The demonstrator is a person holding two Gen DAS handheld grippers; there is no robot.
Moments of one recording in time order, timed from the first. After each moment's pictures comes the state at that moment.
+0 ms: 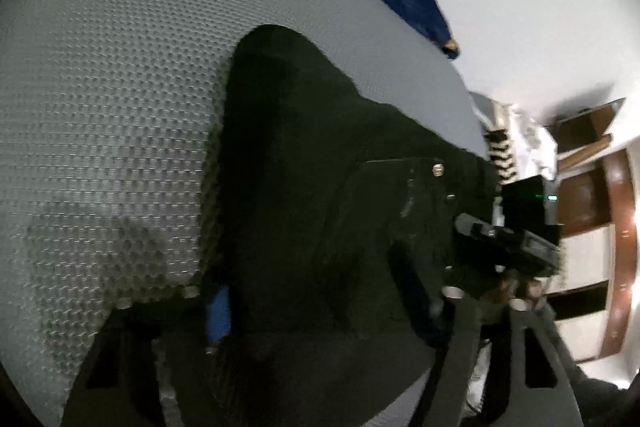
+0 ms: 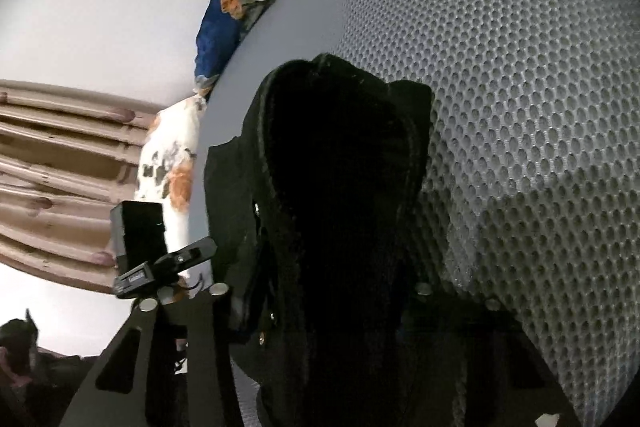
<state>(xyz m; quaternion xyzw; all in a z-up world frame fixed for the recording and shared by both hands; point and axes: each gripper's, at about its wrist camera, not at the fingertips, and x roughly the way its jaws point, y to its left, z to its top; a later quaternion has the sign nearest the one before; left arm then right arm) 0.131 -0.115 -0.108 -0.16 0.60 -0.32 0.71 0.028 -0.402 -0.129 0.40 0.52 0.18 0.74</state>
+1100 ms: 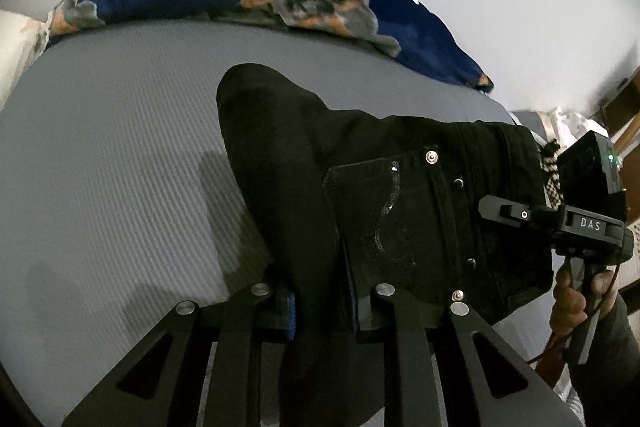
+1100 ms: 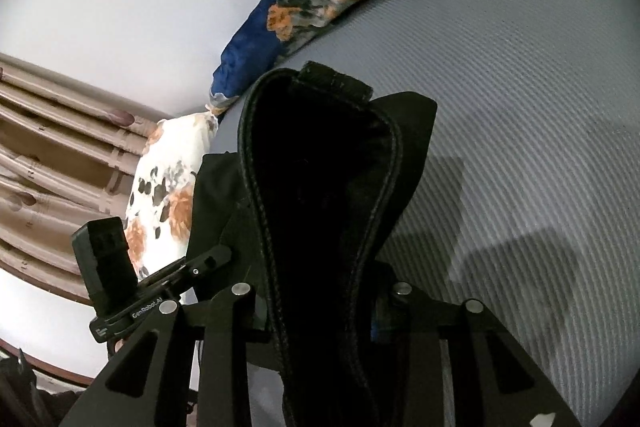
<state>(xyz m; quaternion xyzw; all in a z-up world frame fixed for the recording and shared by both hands) 0.177 -0.082 -0.038 -0.05 0.52 -0.25 0.81 0.136 -0.325 -0.062 0.35 0.50 0.16 0.78</state>
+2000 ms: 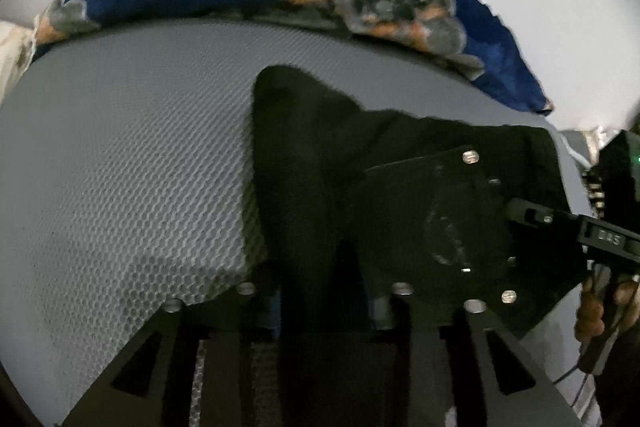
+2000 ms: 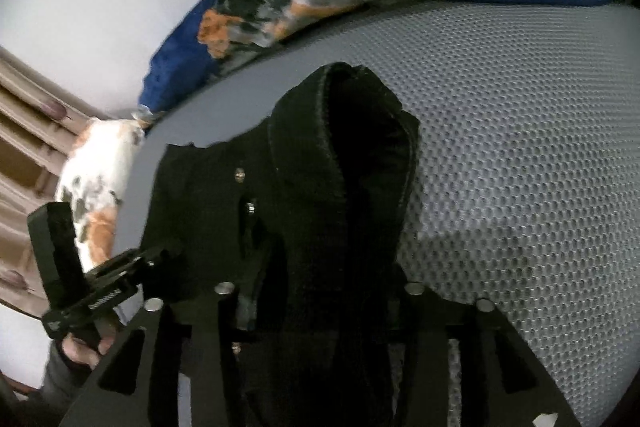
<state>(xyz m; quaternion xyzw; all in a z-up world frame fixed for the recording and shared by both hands) 0.285 -0.077 -0.101 -0.03 0.53 -0.21 0.82 0.231 -0.324 -0.103 0.24 0.52 0.08 0.81</state>
